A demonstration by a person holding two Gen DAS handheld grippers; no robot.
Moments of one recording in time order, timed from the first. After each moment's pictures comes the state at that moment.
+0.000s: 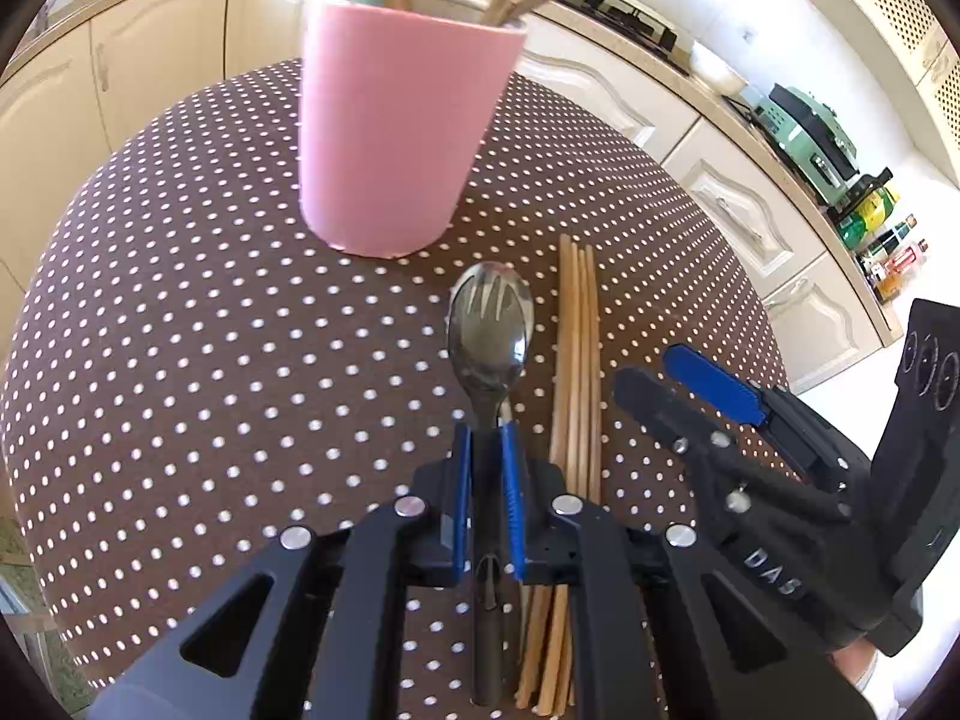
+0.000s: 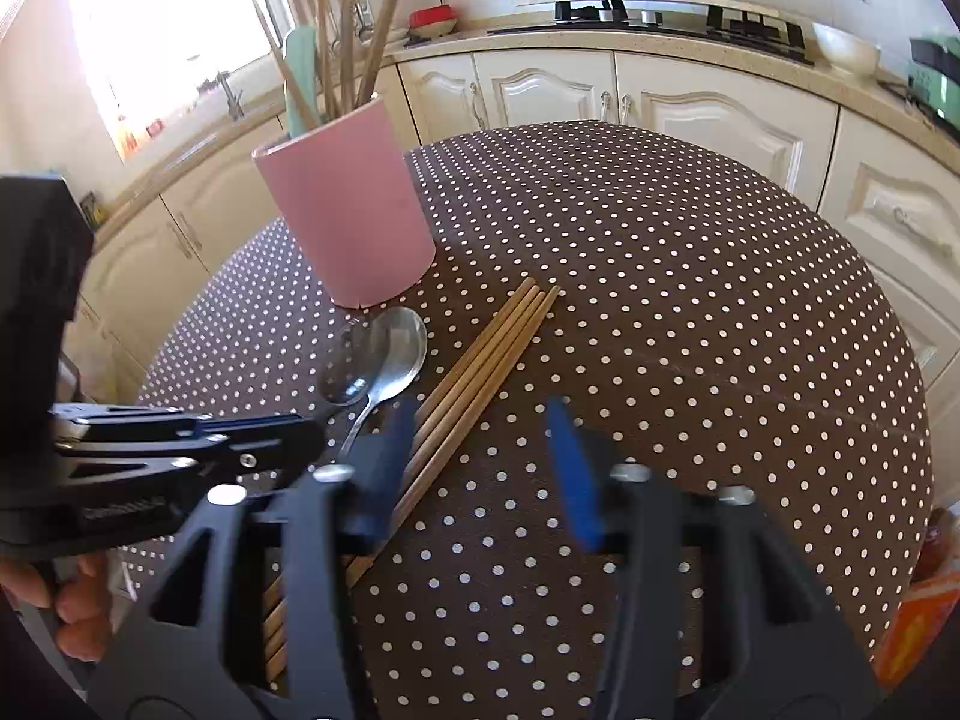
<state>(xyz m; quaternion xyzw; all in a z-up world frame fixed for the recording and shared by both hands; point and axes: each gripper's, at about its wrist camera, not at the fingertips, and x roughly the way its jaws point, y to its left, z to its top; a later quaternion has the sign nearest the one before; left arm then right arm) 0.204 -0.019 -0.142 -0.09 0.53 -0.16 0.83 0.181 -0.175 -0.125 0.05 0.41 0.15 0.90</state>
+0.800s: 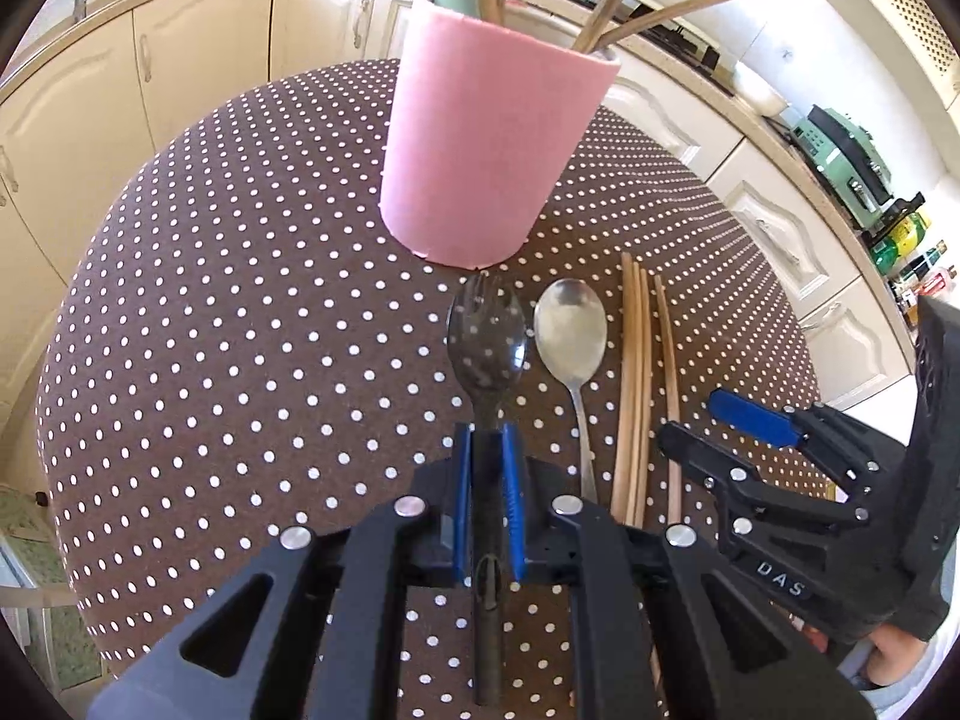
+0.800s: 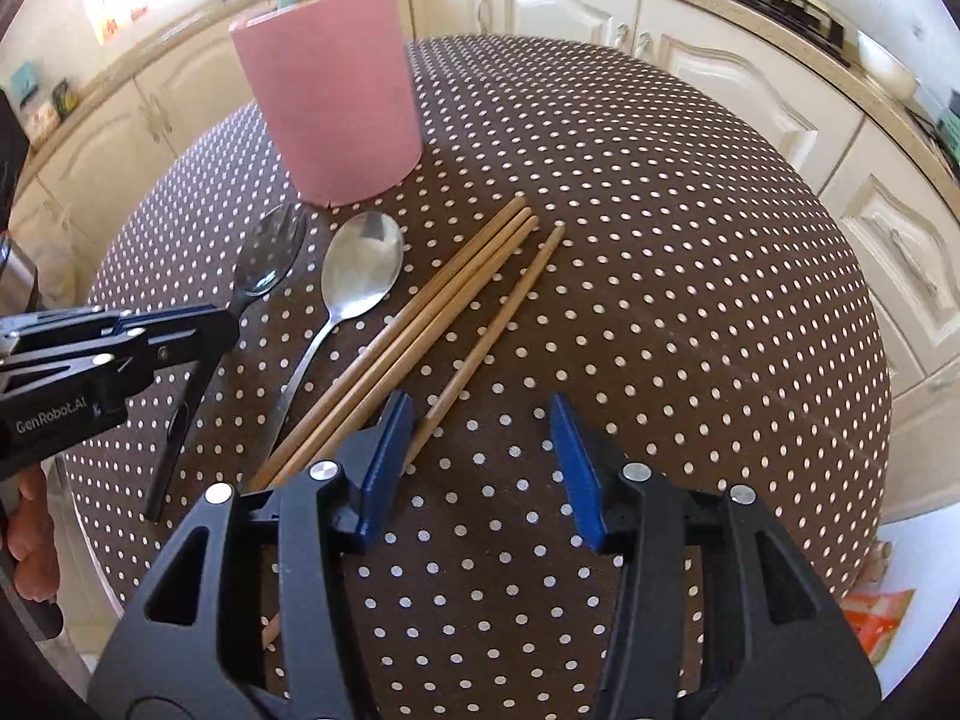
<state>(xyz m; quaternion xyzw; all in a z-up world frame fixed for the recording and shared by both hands) 0.215 -0.012 -0.141 -0.09 0.53 -0.11 0.84 0.200 -0.152 -0.133 -0.05 0.51 0.14 0.85</state>
